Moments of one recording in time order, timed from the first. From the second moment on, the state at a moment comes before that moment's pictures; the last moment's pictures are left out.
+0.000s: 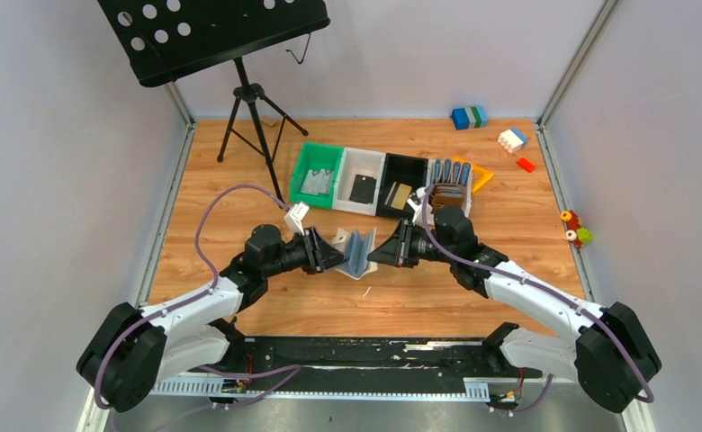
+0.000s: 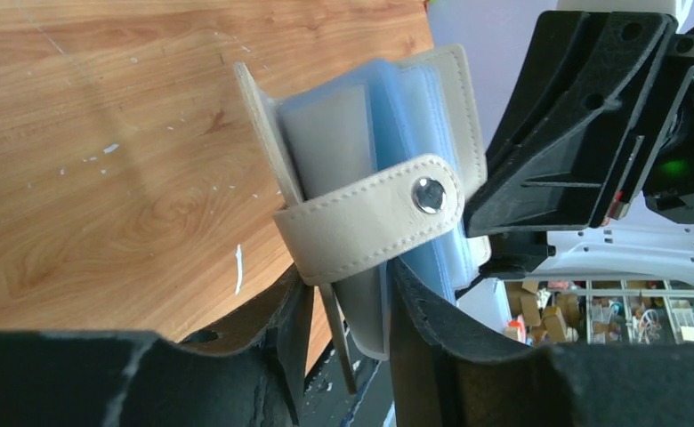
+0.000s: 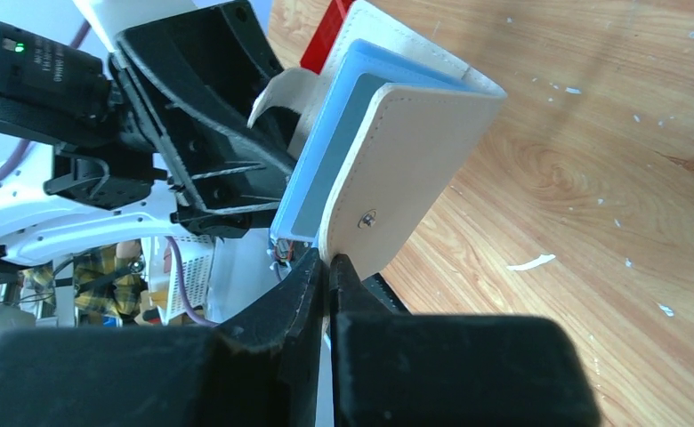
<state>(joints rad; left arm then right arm) -0.60 1.05 0.32 0.46 0.47 -0.92 0.66 1.10 0.57 0.15 -0.52 0.91</state>
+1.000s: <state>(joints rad) -0.73 1.27 0.33 0.41 0.39 -0.75 0.71 1.39 0.45 0.32 -0.51 0.87</state>
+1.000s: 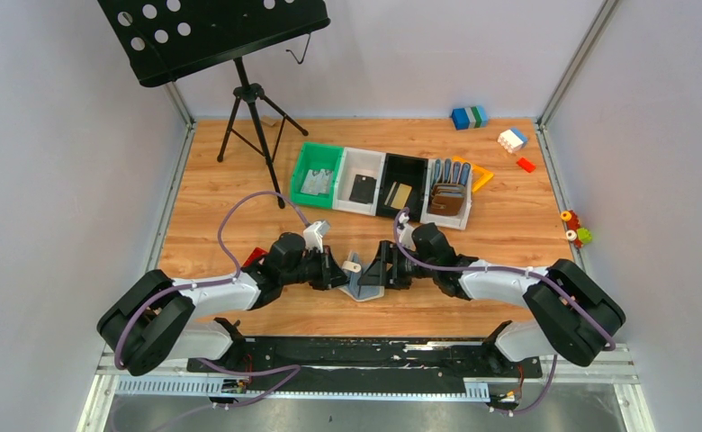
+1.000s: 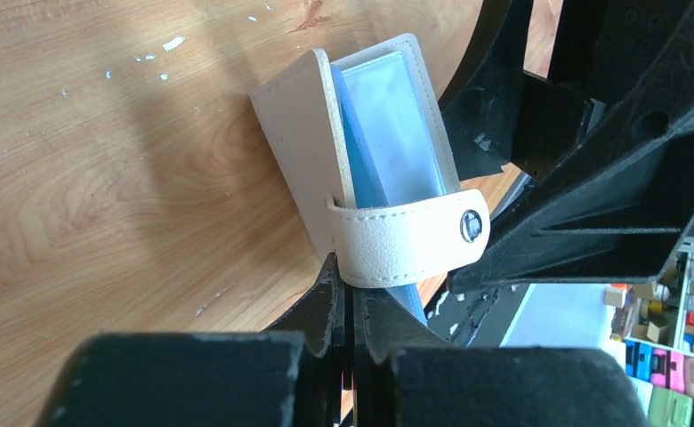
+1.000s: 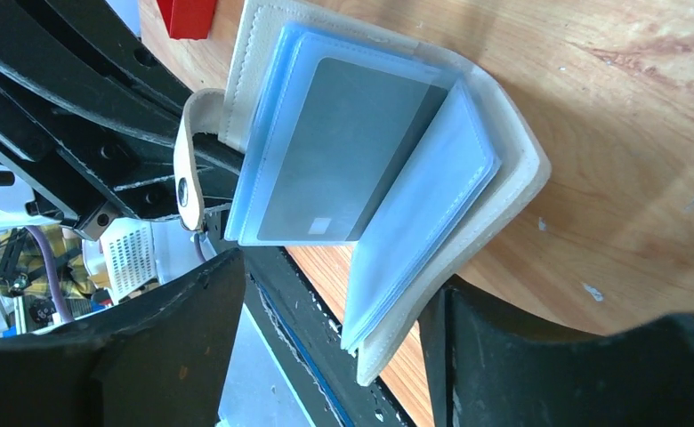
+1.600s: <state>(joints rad) -0.77 1.27 0.34 0.40 0.35 -0.74 0.74 1.39 0.48 0.32 -0.50 0.87</state>
